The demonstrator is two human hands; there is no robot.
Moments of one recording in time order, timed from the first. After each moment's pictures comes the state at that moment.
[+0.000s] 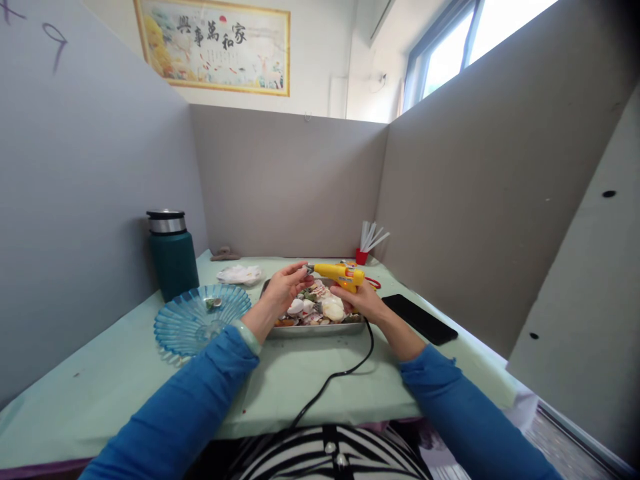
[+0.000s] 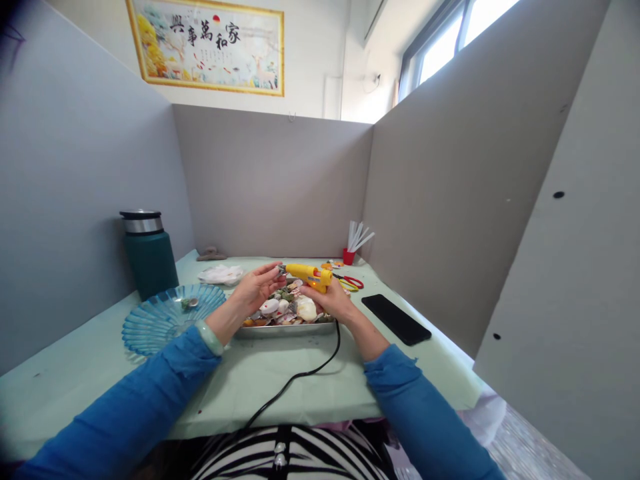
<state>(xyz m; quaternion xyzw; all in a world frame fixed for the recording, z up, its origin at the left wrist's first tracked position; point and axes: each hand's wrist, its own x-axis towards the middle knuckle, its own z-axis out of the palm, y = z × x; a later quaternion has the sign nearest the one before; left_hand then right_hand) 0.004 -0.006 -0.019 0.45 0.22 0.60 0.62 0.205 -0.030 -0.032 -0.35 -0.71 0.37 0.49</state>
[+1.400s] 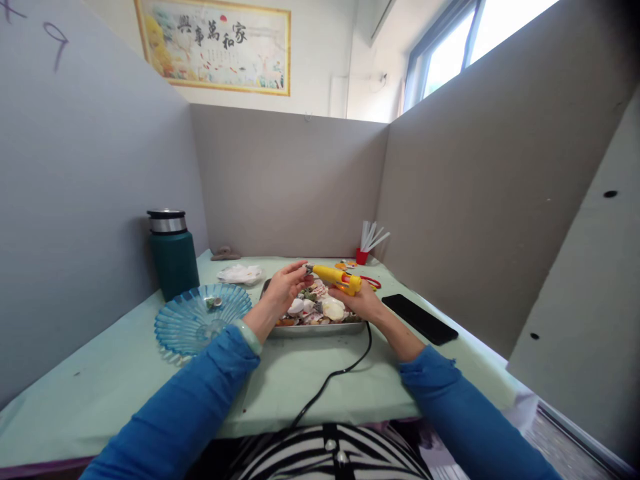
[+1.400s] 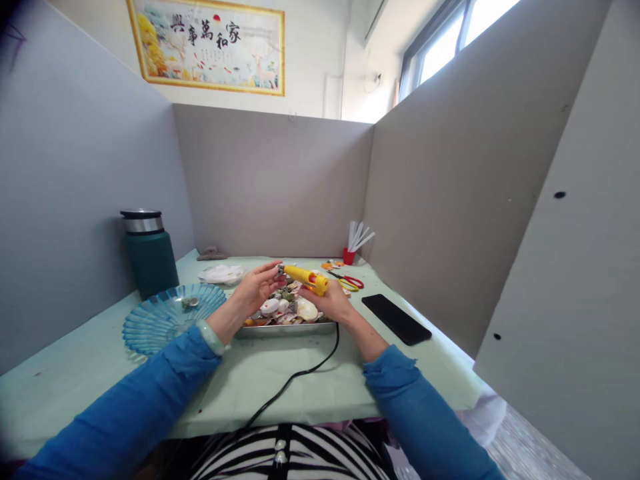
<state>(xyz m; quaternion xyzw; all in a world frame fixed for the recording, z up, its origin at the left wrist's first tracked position) 0.006 -0.008 -0.017 0.45 0.23 0.60 0.62 0.203 -0.029 -0.034 -0.40 -0.73 0.26 0.49</state>
